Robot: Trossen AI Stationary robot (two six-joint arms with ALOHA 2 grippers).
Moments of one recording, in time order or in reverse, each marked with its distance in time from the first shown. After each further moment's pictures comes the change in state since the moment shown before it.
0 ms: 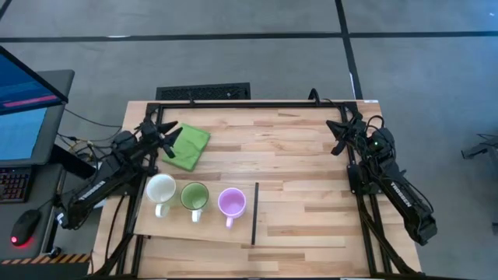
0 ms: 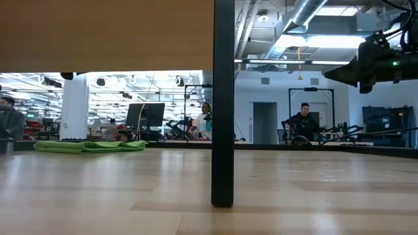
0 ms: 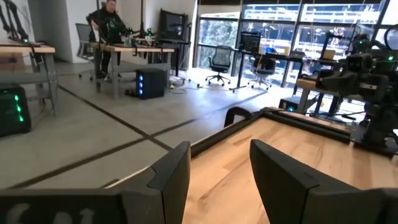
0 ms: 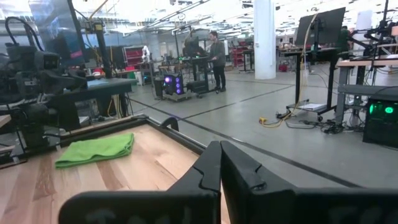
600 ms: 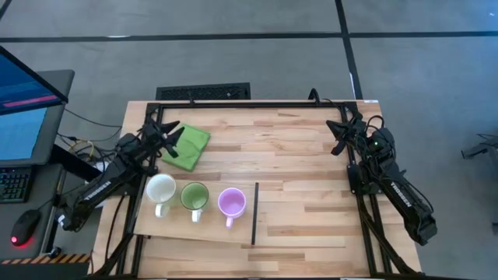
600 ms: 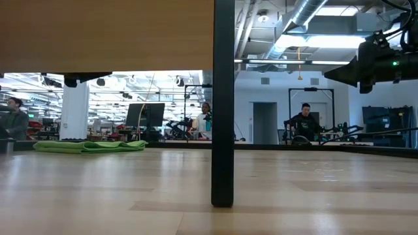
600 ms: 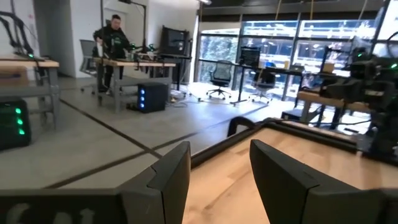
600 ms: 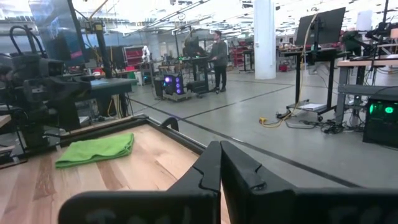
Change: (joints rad) left arm 0.030 0.000 -0.127 0.200 0.024 -0.004; right arm 0.000 0.000 0.000 0.000 0.000 0.000
